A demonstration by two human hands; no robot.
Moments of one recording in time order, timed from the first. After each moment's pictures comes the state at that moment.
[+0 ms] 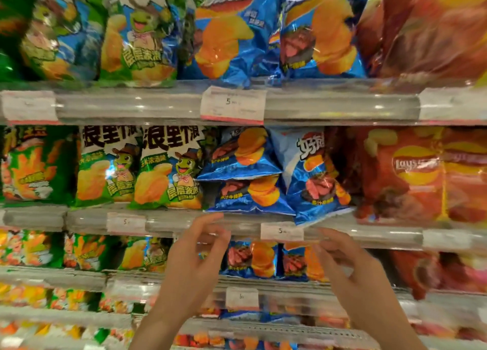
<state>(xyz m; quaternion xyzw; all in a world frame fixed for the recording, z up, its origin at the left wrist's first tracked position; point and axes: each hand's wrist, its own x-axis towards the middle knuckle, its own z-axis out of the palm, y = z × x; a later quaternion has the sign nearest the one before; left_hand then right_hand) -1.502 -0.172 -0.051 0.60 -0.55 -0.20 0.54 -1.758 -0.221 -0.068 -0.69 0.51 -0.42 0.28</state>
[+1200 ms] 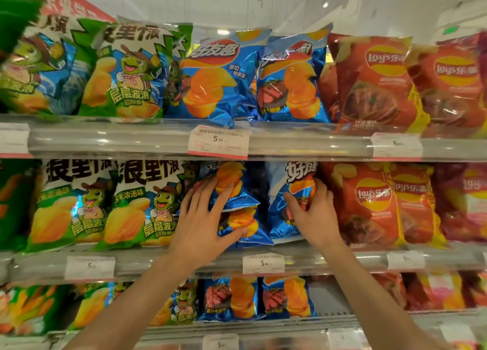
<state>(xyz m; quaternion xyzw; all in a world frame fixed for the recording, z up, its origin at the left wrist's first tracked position) -1.479 -0.306 -0.034 0.56 -0.75 0.20 0.29 -1.734 -0.362 -0.023 -0.64 0.60 -0.47 0.09</state>
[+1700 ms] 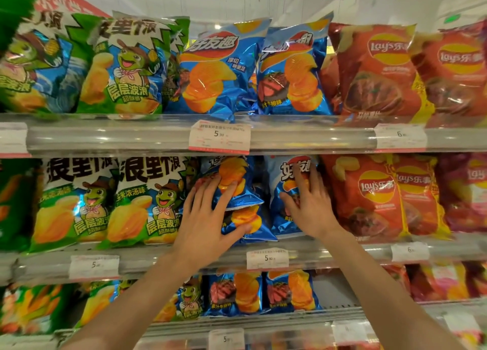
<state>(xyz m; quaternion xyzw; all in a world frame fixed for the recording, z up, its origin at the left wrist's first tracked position) -1.480 -0.305 -0.040 0.55 -0.75 0.21 0.31 -1.733 -0.386 -0.031 -0.75 0.58 -0.32 -0.05</state>
